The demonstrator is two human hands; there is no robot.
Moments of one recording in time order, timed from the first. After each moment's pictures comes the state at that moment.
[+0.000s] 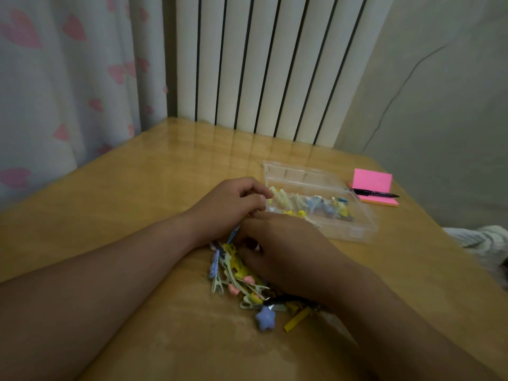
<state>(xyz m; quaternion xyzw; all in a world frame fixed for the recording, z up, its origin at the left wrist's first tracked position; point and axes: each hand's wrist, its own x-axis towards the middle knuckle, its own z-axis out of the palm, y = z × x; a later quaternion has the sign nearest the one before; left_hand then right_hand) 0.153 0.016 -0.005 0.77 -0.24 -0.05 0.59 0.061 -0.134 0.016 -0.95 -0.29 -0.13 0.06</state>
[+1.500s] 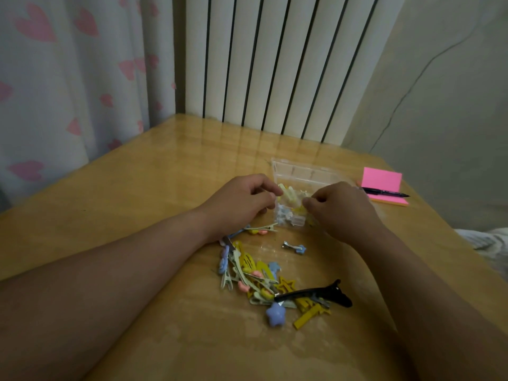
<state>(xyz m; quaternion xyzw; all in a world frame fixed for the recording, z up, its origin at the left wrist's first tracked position) 0.150 0.014 -0.004 0.79 -0.23 -0.04 0.57 0.117 -0.202 0.023 -0.98 0.08 -0.14 0.16</state>
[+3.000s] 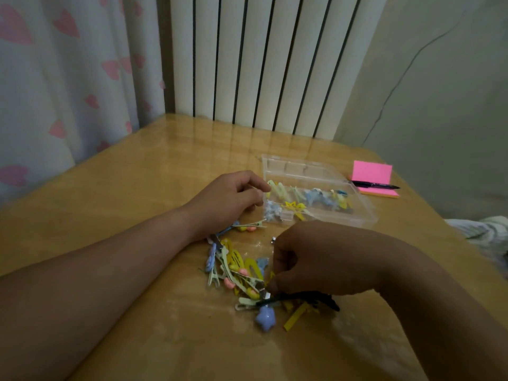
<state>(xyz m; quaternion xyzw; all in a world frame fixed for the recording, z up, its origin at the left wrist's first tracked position) 0.148 0.016 -0.002 0.81 -0.24 -0.03 0.54 0.033 -0.161 0.065 -0.96 -0.15 0.21 0.09</state>
